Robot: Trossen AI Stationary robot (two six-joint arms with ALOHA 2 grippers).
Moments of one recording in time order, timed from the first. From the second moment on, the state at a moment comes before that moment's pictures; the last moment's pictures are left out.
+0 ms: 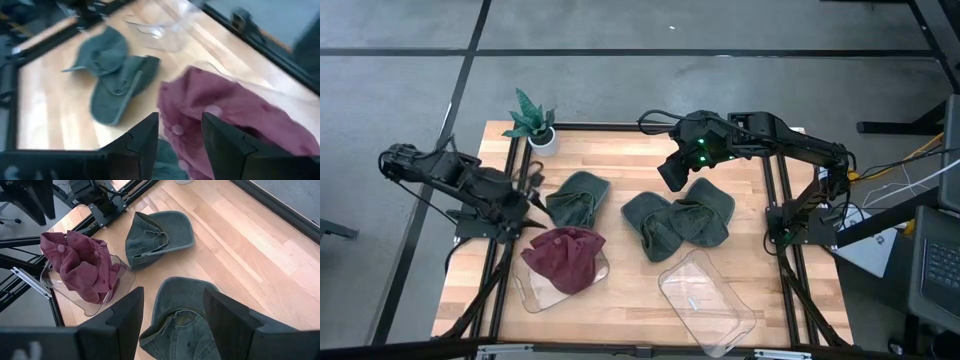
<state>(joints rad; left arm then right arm) -0.32 0.65 0.97 -0.95 -0.04 0.27 -0.07 1.64 2.04 -1.18 0.11 0.59</state>
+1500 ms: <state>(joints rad) -0.32 0.00 0.18 0.26 -0.25 -0.10 -0.07 1.64 2.04 -1.18 0.19 0.57</state>
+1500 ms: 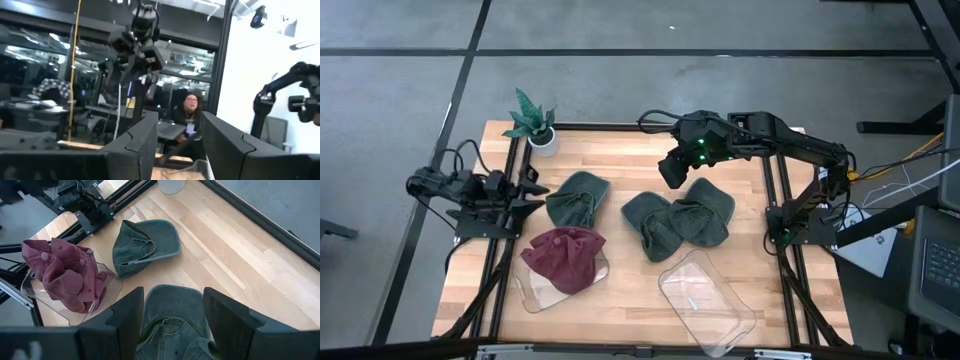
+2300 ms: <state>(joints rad) -0.16 0.00 0.01 0.31 -0.04 -0.18 -0.07 1.64 2.04 -1.20 0.19 0.57</state>
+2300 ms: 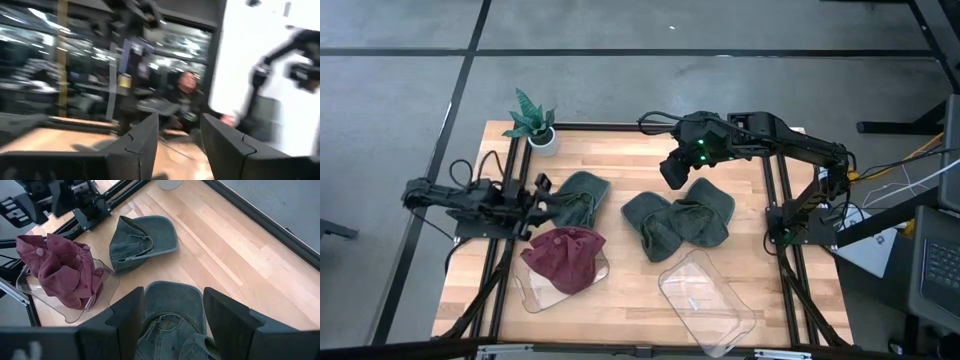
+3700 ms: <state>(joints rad) -0.02 0.02 0.01 0.02 0.02 -0.20 -0.07 1.64 2.04 -1.56 0.11 0.38</state>
